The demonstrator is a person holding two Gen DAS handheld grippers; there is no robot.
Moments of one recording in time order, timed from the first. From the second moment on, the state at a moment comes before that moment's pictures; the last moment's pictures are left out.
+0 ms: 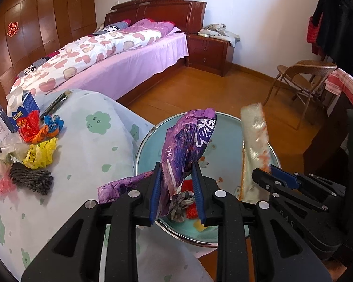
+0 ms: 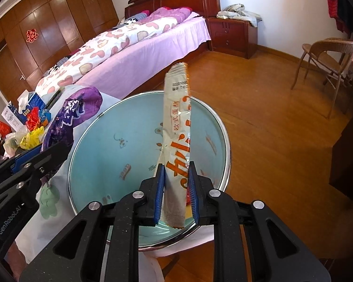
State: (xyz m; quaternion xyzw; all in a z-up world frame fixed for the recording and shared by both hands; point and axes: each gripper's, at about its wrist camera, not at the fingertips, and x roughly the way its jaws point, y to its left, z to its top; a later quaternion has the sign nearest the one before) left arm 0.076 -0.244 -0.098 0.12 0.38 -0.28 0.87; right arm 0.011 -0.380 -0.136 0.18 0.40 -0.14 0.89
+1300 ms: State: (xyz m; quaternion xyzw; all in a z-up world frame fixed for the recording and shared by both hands) left arm 0.079 -0.123 -0.063 0.09 0.33 -0.15 0.93; right arm 0.011 -0.311 -0.081 0.13 0.31 -0.13 0.93
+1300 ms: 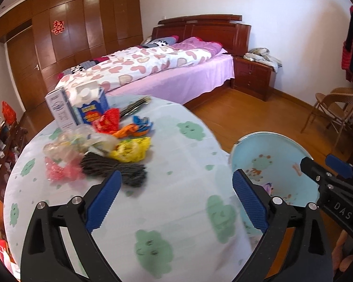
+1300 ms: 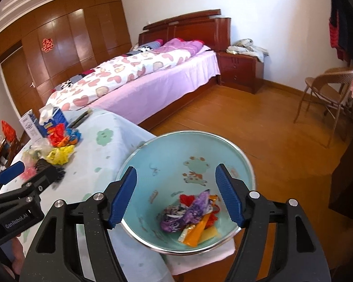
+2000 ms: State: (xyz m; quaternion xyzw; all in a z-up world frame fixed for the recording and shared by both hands) left arm 0.107 0.065 -0.099 0.00 0.38 -0.04 0.93; right arm 0.066 -0.183 -0.086 0.08 0.34 -0.01 0.94
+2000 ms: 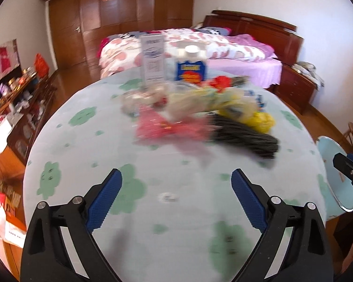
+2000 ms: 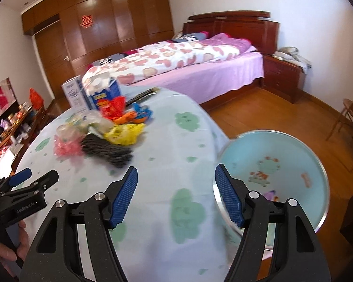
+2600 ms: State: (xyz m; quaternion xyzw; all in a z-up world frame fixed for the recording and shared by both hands) left arm 0.144 0.142 -0.103 -0.02 0.38 0.00 0.92; right arm 0.178 -0.102 -0.069 0.03 0.32 0.10 0.94
